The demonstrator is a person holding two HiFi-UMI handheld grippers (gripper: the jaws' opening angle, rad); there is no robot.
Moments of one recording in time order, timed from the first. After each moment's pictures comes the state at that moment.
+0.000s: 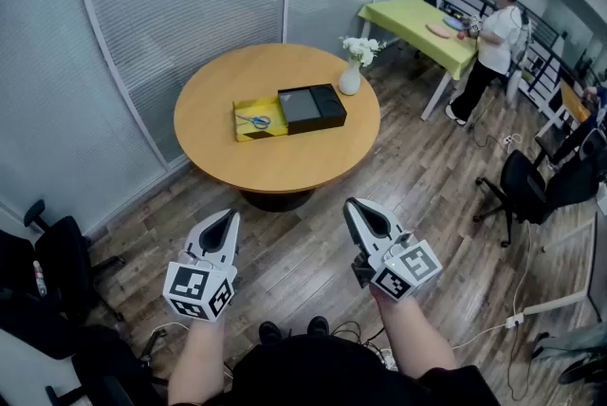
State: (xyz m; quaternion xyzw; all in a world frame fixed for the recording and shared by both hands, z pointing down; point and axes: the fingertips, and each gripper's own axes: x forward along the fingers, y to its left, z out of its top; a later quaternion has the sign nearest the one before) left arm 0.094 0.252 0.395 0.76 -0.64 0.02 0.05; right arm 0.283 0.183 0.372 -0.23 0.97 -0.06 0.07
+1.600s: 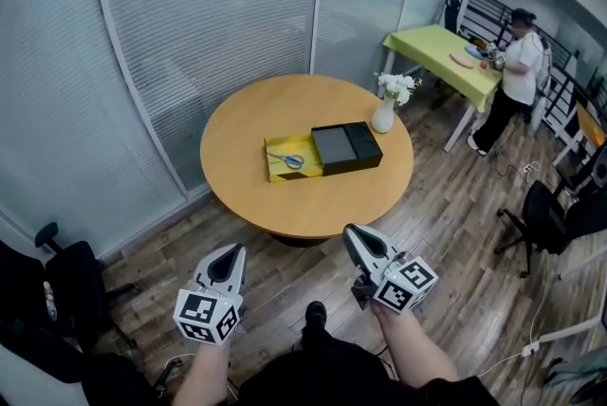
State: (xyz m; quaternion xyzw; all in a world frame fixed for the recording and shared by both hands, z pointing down) left arm -0.023 0.219 0.432 0.75 -0.66 0.03 0.08; right arm 0.160 0.120 0.414 -0.19 0.97 -0.15 0.09
